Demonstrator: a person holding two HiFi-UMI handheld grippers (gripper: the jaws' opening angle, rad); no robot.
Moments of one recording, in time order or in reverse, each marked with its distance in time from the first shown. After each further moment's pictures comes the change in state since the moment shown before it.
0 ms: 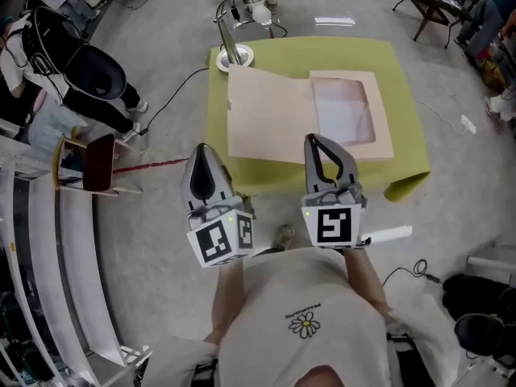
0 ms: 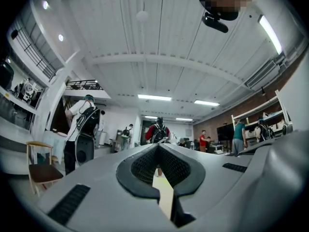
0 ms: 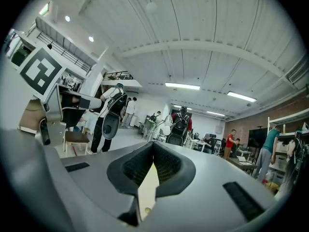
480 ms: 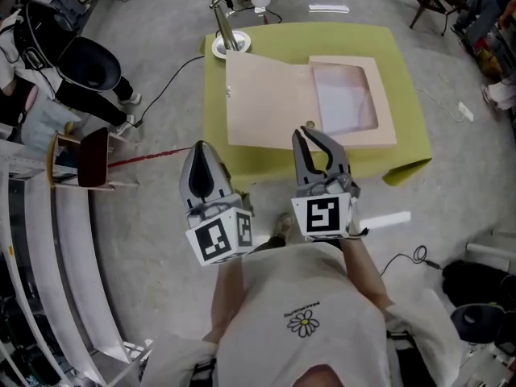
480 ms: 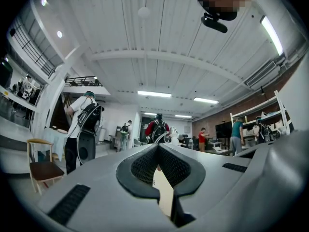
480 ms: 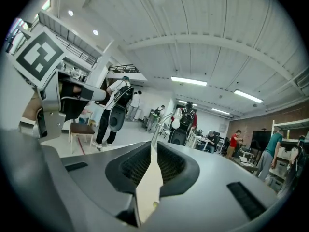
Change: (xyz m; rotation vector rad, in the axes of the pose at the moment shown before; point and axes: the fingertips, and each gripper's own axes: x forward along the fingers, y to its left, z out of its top) left arm -0.011 0.015 -0.019 -0.013 0.044 -0.013; right arm 0.010 0.040 -0.022 -0.035 0.101 0.051
